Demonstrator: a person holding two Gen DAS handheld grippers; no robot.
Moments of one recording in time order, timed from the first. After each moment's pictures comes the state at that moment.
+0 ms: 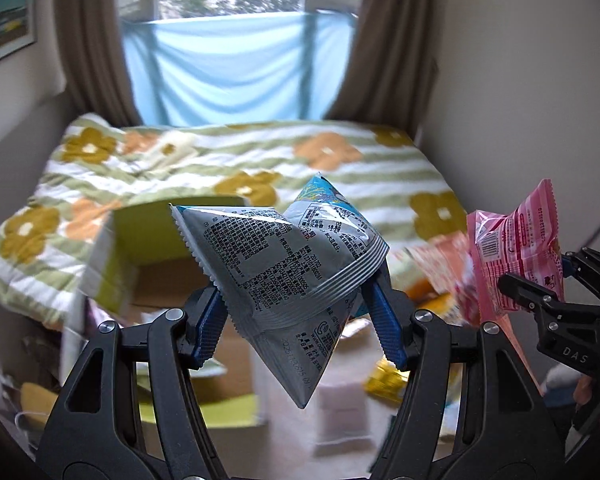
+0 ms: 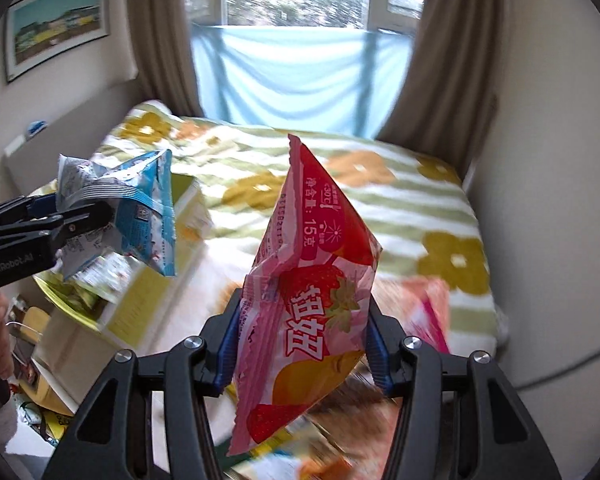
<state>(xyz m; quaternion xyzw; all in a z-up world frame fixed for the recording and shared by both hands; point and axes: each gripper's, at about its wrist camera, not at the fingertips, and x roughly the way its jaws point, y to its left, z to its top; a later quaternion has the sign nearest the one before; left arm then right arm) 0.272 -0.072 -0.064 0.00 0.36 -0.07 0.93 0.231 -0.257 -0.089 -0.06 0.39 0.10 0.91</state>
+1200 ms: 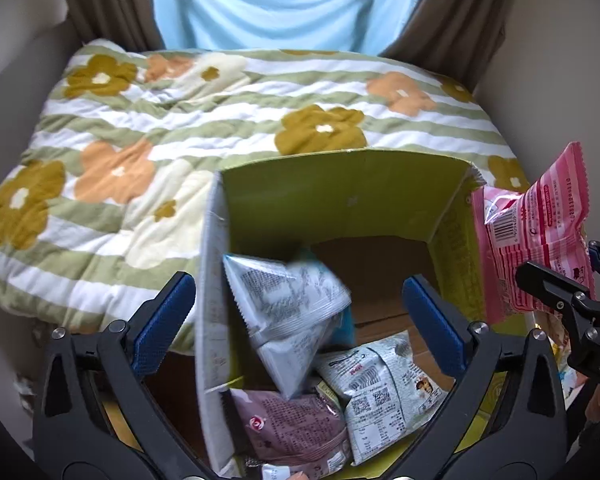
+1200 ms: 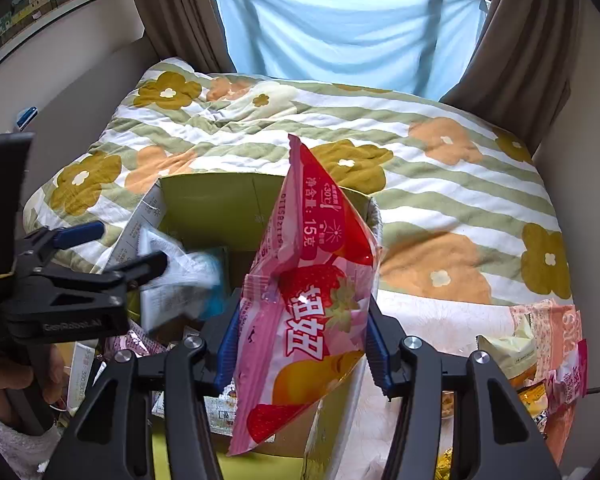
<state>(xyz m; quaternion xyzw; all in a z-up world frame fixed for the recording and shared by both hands) 0.433 0.160 -0.176 -0.01 0.49 -0.07 0.87 0.371 -0.023 -0.150 -0.03 0.49 0.12 0.86</state>
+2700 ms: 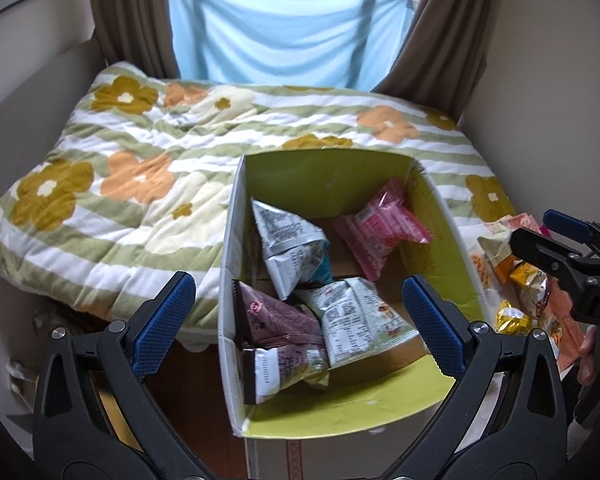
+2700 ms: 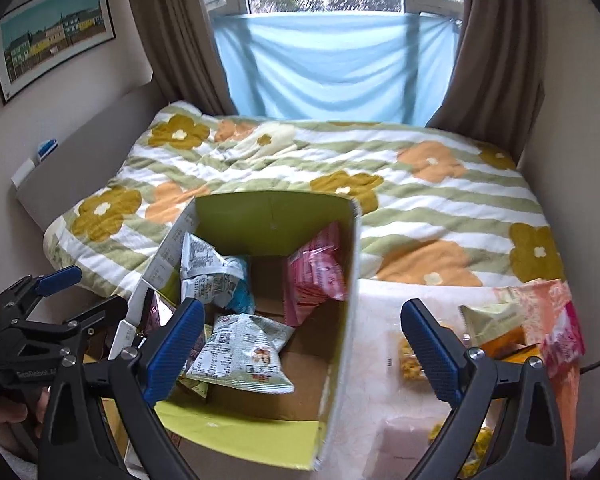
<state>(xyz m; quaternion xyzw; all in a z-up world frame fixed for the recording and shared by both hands) 0.301 0.161 -0.118 -0.03 0.42 -0.06 0.90 0.279 -0.045 -0.104 0.01 0.41 0.11 0.90</state>
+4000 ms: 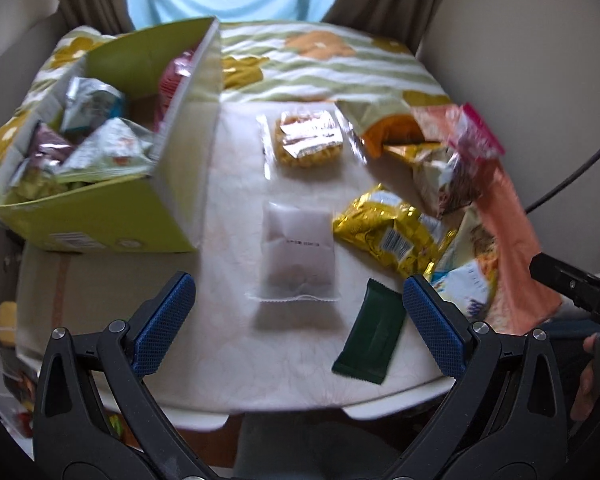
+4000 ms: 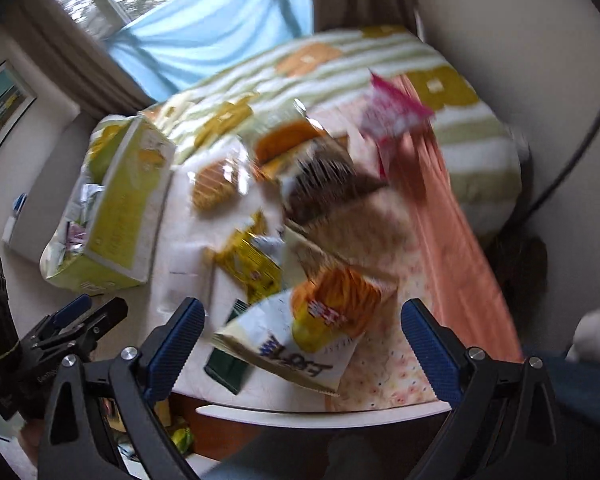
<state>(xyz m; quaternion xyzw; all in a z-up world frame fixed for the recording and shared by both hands) 0.174 -0.126 -0.225 -0.01 0.50 -0.08 0.86 0.125 -0.352 -0.216 0.18 0.52 0.04 0.84</state>
